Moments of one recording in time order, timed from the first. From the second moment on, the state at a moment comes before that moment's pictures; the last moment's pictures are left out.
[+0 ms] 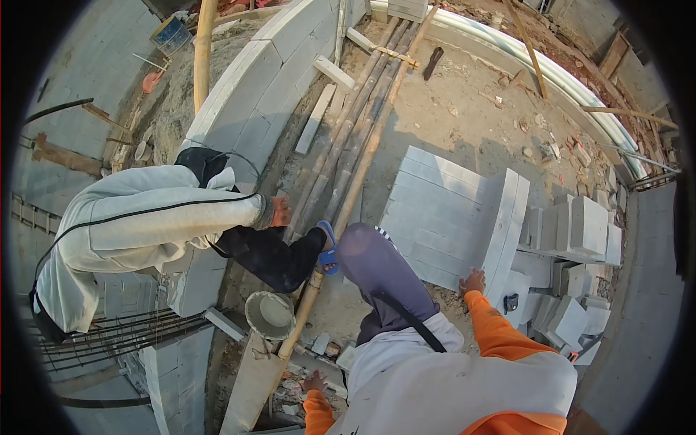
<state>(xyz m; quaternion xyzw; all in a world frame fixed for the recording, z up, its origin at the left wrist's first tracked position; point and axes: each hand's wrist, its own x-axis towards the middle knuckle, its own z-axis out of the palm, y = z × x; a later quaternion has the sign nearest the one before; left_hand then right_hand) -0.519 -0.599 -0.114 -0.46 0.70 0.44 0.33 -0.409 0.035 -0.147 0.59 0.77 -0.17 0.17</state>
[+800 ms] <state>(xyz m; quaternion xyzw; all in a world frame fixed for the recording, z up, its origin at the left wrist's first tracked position) -1.002 -0.188 -0.063 -0.34 0.85 0.21 0.35 -0.847 0.353 -0.260 0.64 0.65 -0.30 0.28</state>
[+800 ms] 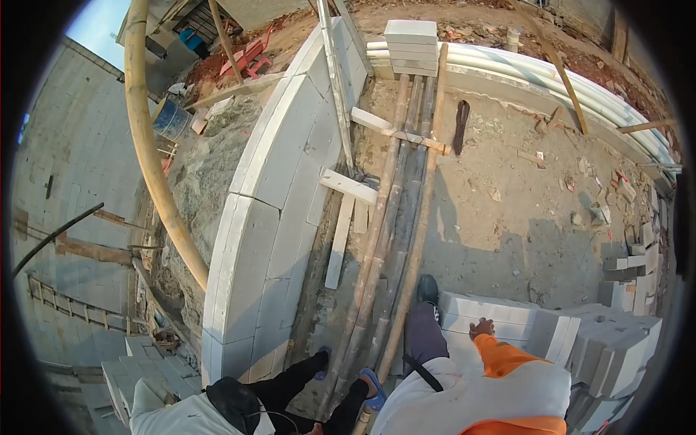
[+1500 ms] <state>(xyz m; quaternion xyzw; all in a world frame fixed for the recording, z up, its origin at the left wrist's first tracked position) -1.279 0.118 -0.094 -0.19 0.88 0.02 0.43 -0.925 0.533 -0.215 0.65 0.63 -0.41 0.10</state>
